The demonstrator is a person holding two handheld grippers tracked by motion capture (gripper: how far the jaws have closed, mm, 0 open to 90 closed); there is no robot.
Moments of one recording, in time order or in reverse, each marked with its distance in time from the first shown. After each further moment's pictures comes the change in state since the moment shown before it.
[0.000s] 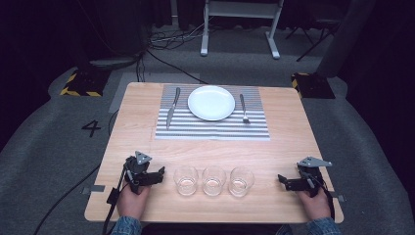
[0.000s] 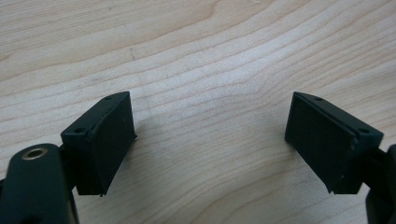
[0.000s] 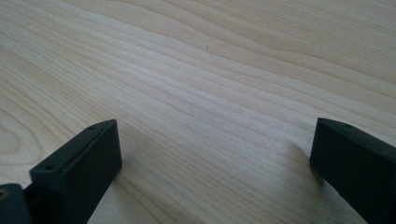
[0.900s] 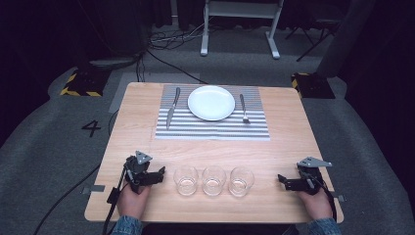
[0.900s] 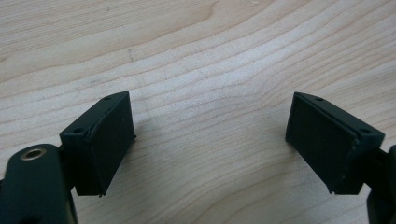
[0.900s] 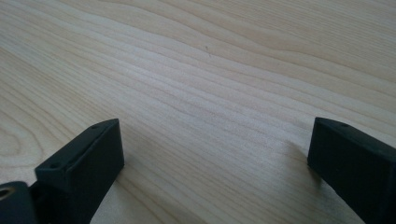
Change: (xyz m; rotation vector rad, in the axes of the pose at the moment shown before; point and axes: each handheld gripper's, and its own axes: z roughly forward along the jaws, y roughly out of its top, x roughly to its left) left arm 0.000 0.001 0.001 0.003 -0.003 0.000; right arm 0.002 0.000 -0.001 -0.001 -0.011 0.006
